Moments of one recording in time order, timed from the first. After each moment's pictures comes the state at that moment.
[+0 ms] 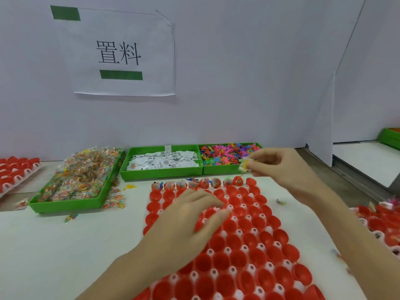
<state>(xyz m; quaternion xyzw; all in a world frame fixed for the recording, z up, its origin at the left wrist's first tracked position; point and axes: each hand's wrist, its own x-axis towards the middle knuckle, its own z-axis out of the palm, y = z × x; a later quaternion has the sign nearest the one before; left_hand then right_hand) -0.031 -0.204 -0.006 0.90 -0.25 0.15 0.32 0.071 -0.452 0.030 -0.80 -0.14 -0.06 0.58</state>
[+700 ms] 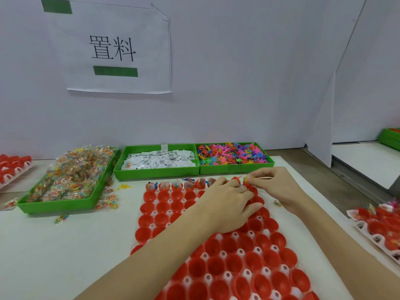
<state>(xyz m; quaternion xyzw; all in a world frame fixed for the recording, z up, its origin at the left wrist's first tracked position) 0.064 -0.286 -0.030 0.94 -0.33 0.09 0.00 0.116 -0.473 -0.036 -0.82 -0.03 -0.05 0.56</state>
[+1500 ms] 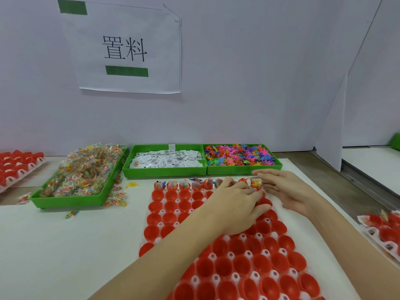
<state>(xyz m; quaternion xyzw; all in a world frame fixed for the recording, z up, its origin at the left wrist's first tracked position) 0.057 -0.284 -0.022 0.94 -0.33 0.08 0.02 0.125 -0.475 -0.033 -0.74 0.02 0.08 0.67</state>
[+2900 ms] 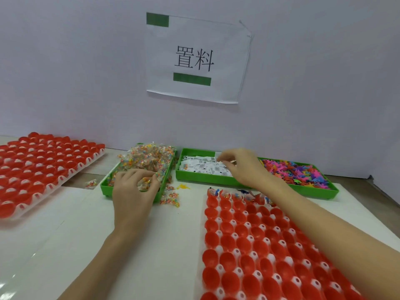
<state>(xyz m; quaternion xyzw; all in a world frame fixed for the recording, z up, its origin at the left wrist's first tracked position) 0.017 -0.016 -0.062 0.81 0.12 0.48 0.32 0.154 -0.252 0.019 -0.92 -0.30 -0.09 0.22</state>
